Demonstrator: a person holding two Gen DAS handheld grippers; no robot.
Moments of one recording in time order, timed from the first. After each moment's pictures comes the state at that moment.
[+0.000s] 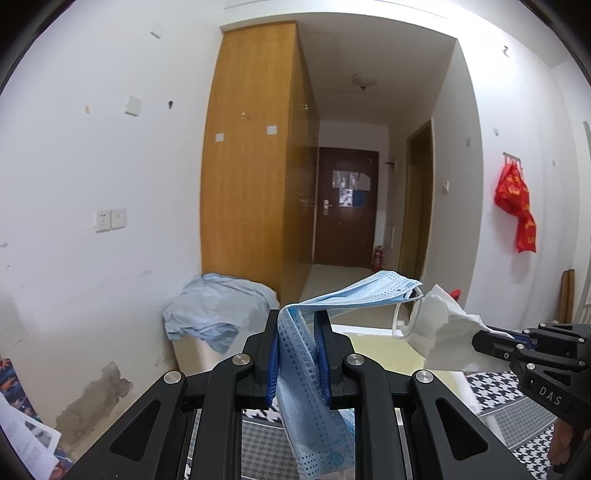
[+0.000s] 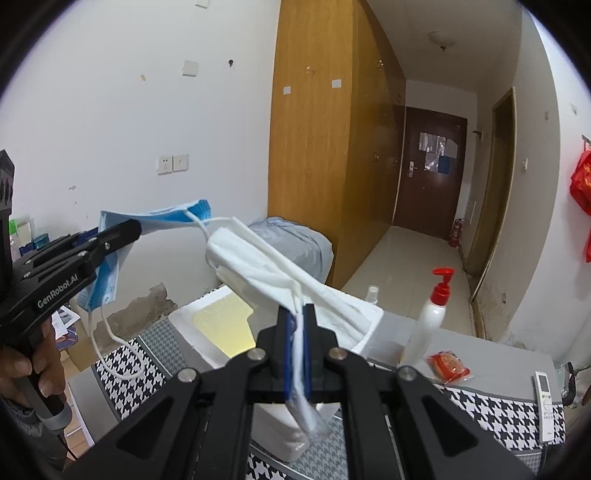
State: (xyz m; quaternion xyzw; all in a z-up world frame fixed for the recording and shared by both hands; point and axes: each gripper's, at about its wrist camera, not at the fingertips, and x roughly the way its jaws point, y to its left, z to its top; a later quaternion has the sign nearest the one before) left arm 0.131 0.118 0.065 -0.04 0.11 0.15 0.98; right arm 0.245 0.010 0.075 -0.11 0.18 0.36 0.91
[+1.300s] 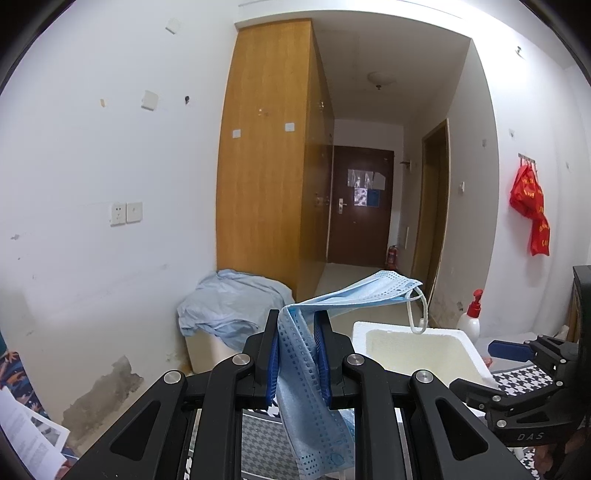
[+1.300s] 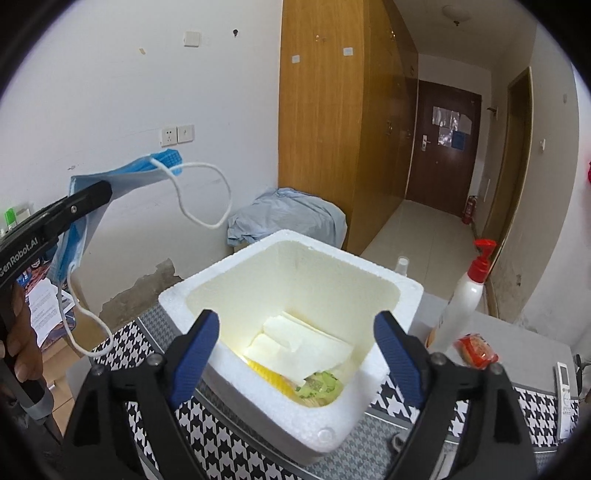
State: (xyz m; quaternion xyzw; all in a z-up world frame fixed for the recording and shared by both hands) left arm 0.132 0.140 0.063 -0.05 0.11 0.18 0.98; right arm 0.268 0.042 0.048 -0.12 0.24 0.37 0.89
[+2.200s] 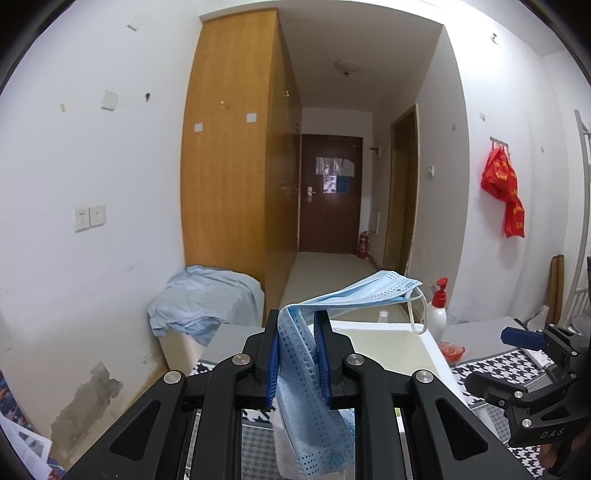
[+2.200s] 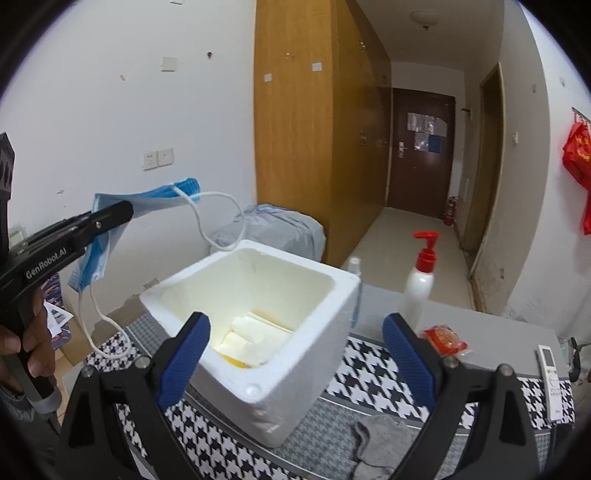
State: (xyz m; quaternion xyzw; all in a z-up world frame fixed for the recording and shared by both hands) left arm 0.165 0.110 0.070 -0.03 0.14 0.11 0.98; right arm 0.263 -0.018 0.053 -0.08 0.22 0.33 0.91
